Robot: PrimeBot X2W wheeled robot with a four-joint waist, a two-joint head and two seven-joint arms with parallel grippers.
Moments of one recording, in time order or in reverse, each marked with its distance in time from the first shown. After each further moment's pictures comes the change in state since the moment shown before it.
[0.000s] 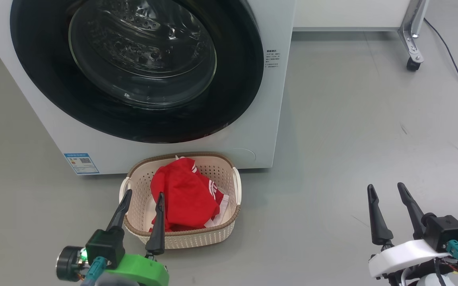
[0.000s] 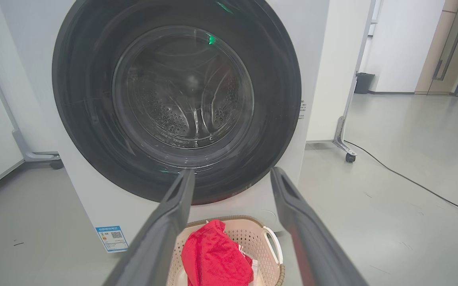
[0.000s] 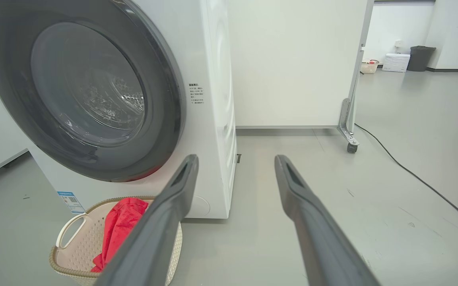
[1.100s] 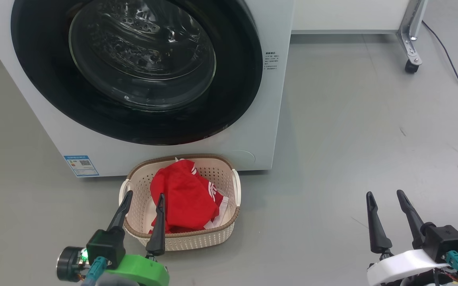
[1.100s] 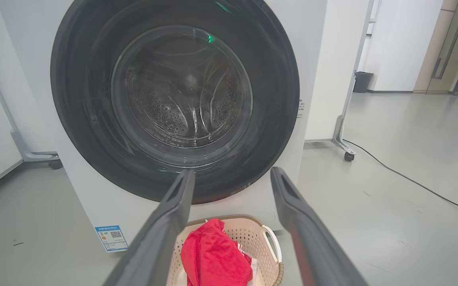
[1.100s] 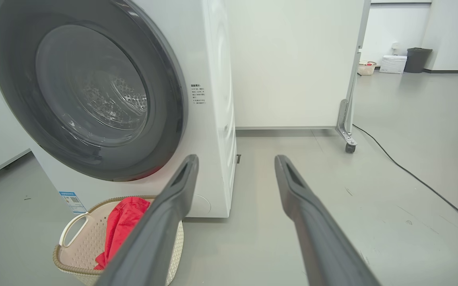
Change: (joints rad) left arm 0.007 0.003 -0.004 -0.003 -0.001 0.000 0.009; right arm 0.059 0.018 -0.007 -0.056 -0.023 -0.016 0.000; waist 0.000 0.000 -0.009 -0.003
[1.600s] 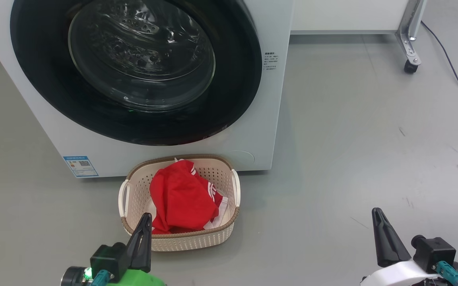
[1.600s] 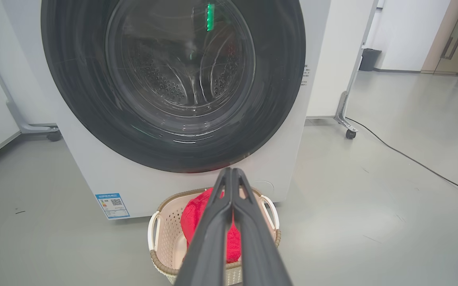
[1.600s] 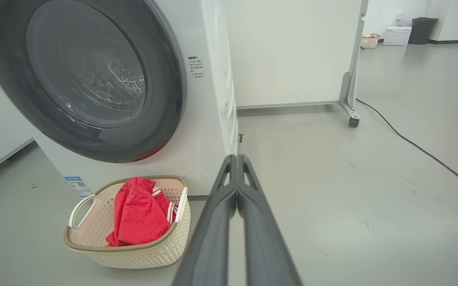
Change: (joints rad) left arm 0.047 -0.003 -0.010 0.058 -0.009 -0.002 0.000; right arm 0.029 0.034 0.013 0.055 0.011 0.002 0.000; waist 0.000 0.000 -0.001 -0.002
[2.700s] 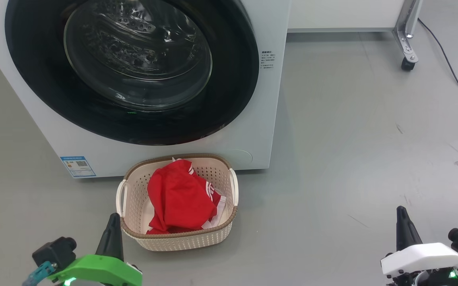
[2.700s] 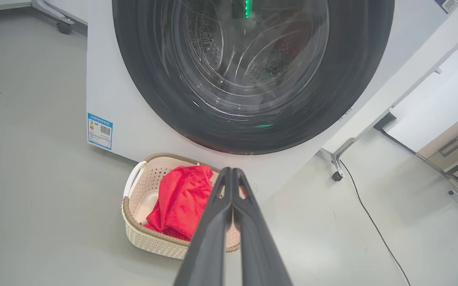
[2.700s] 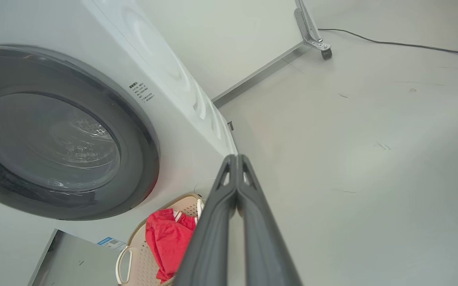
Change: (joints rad) left arm 0.000 -0.006 0.118 -0.019 -0.451 -0.071 0.097; right arm -0.032 0.026 -0.099 0.011 0.434 0.069 0.098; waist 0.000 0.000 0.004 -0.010
